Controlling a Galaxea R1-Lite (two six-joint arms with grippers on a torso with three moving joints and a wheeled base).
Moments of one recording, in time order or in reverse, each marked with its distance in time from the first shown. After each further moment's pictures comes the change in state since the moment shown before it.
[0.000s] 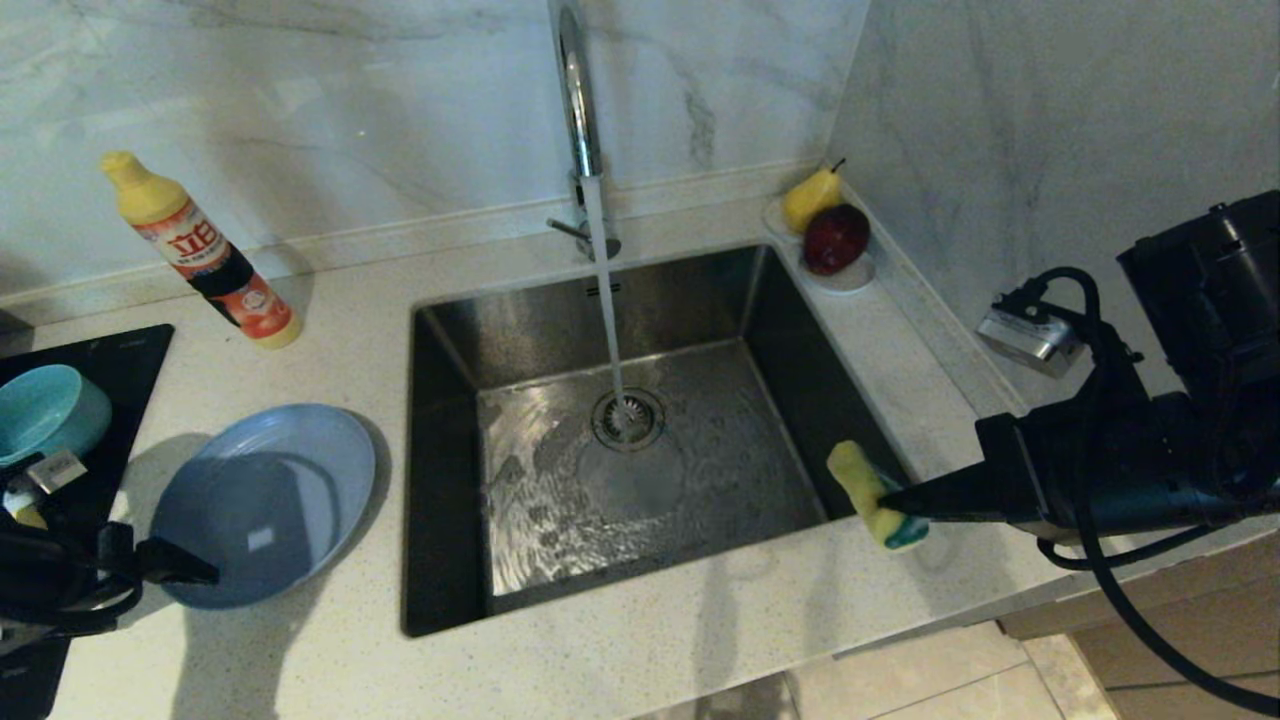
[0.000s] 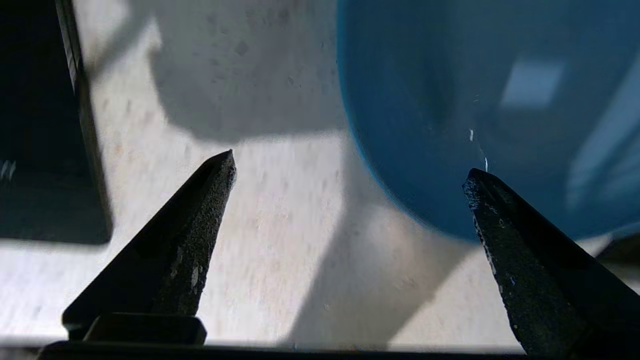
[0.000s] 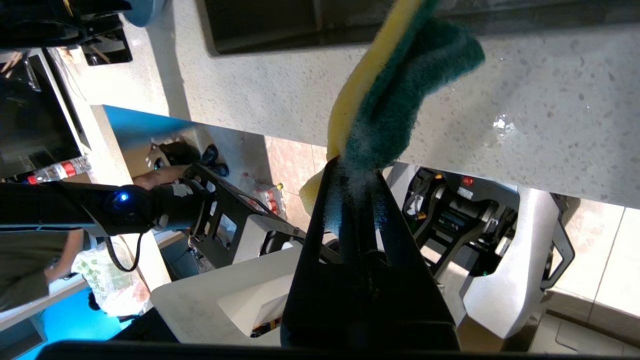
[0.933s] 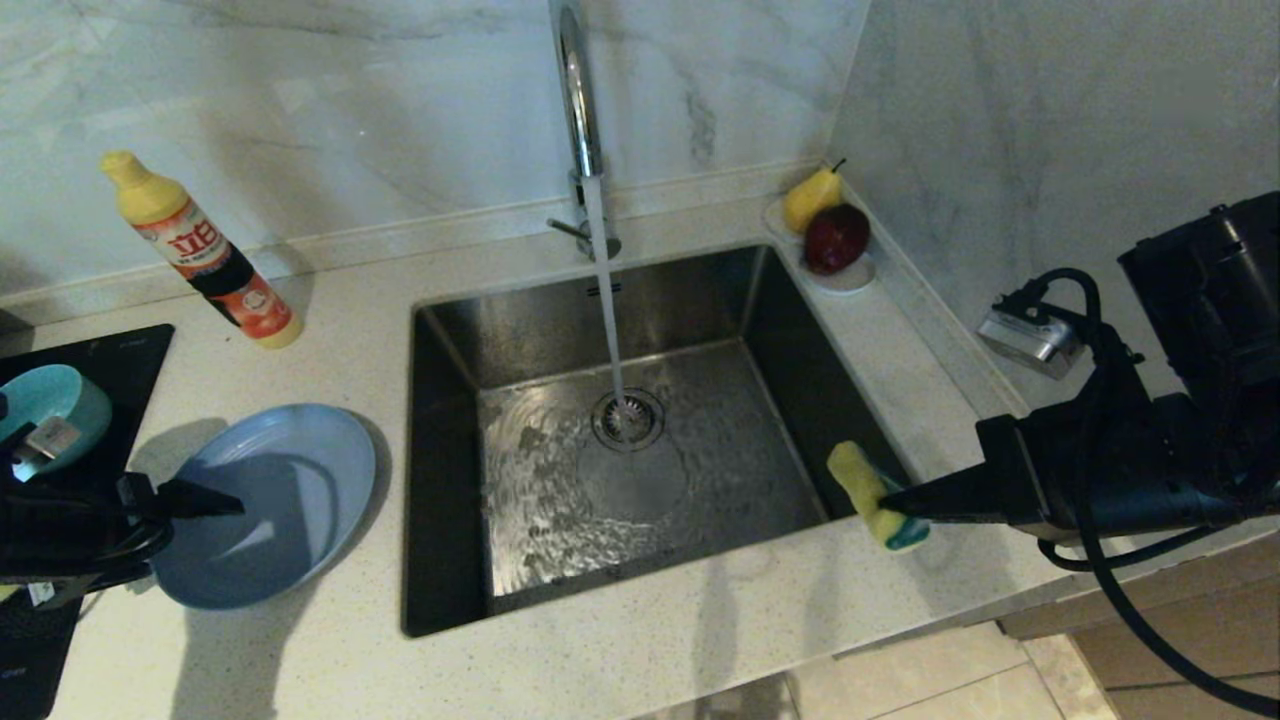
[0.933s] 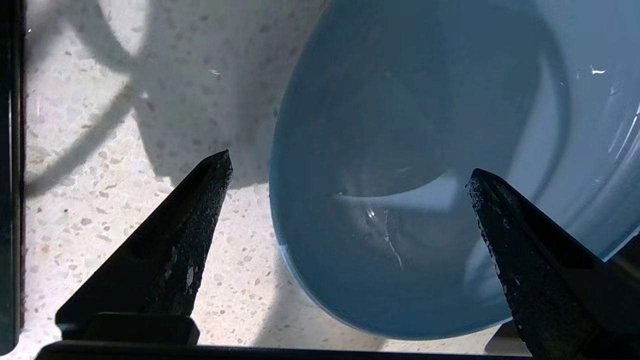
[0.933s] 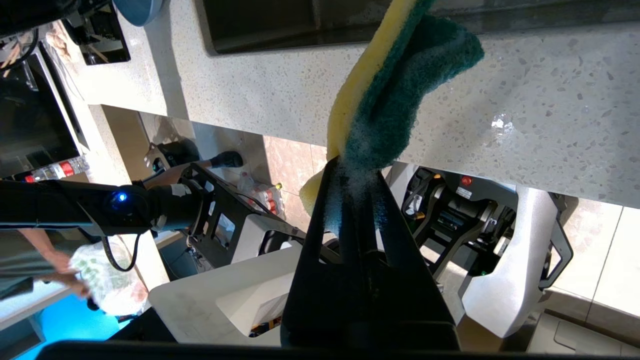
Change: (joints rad) left arm -0.031 0.021 0.038 -0.275 -0.078 -0.245; right arm -0.002 -0.001 0.001 0.000 -0.001 -0.003
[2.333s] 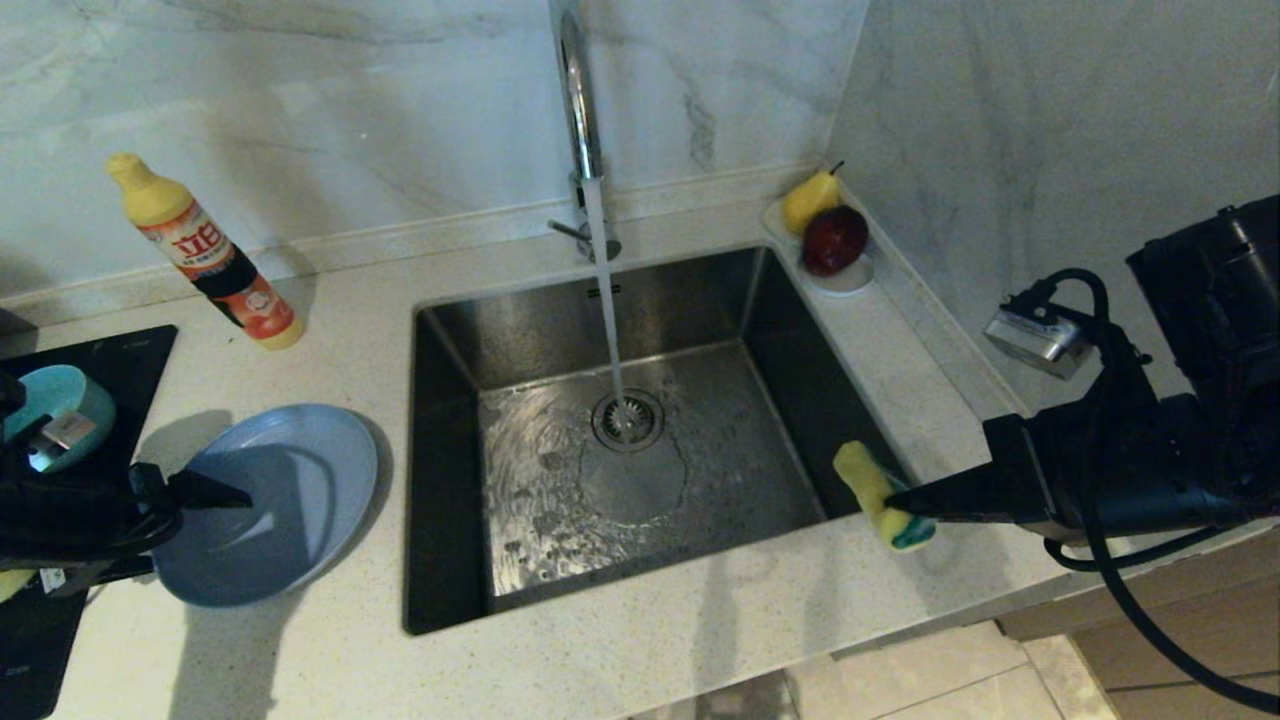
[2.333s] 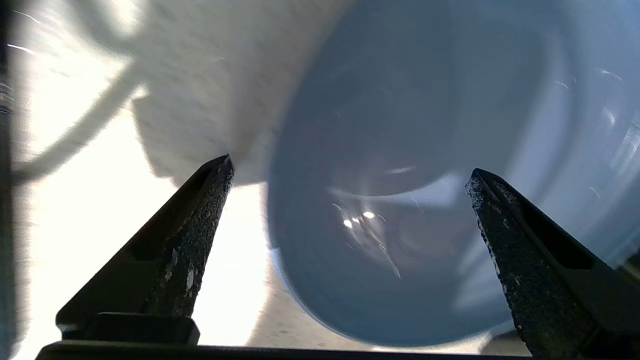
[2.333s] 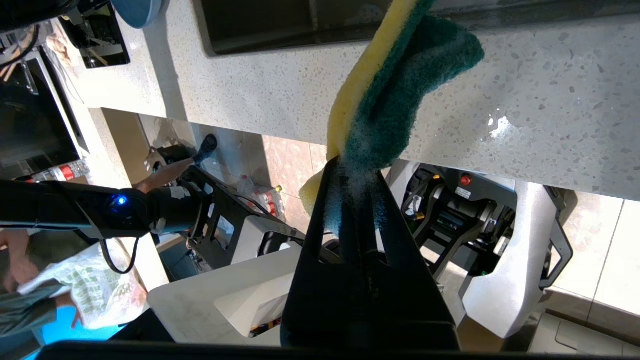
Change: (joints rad) left arm -0.014 0.050 -0.085 0.073 0.015 -0.002; right arm -0.013 -0.006 0.007 -0.002 0.003 0.002
